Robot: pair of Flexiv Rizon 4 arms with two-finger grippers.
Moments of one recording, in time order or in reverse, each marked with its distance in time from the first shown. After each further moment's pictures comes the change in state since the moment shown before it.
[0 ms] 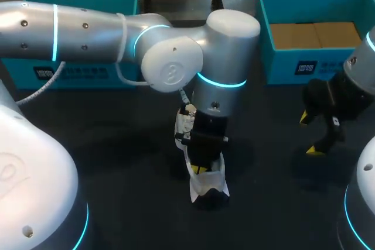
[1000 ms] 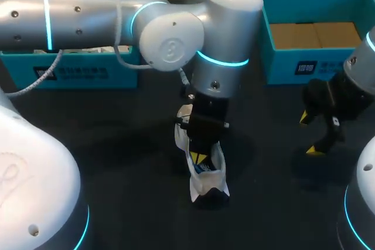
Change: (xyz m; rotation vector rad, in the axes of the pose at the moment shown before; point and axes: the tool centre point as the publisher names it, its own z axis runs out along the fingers) left arm 0.008 -0.008 -0.045 0.025 0.020 0.054; right arm 0.000 0.000 0.000 0.000 0.000 0.000
